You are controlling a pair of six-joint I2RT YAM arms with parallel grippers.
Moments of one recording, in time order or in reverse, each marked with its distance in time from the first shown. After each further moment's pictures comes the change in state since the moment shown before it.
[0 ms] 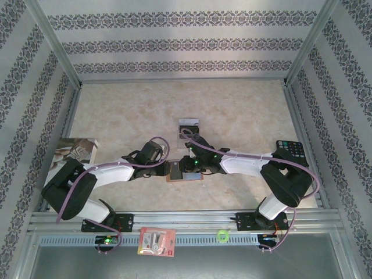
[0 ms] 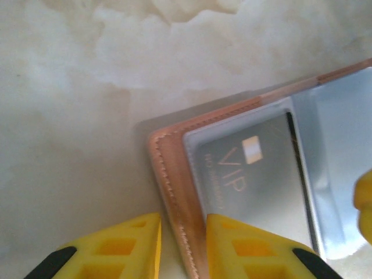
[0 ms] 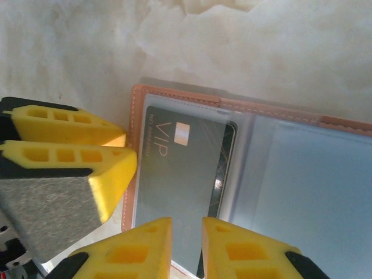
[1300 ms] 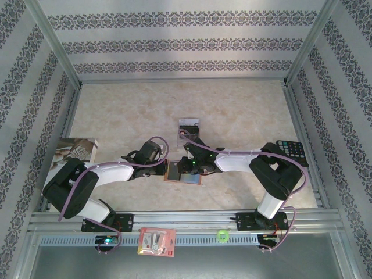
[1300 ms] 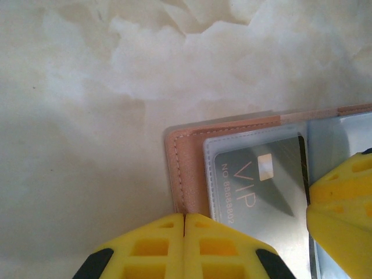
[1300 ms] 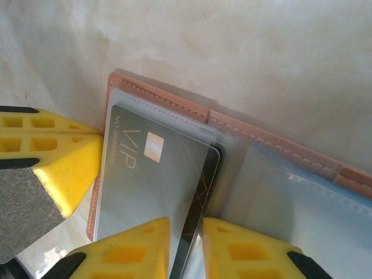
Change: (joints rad) left arm 0.025 0.029 -0.019 0.051 0.023 0.005; right arm -0.003 0.105 0.021 0.028 -0.044 0.044
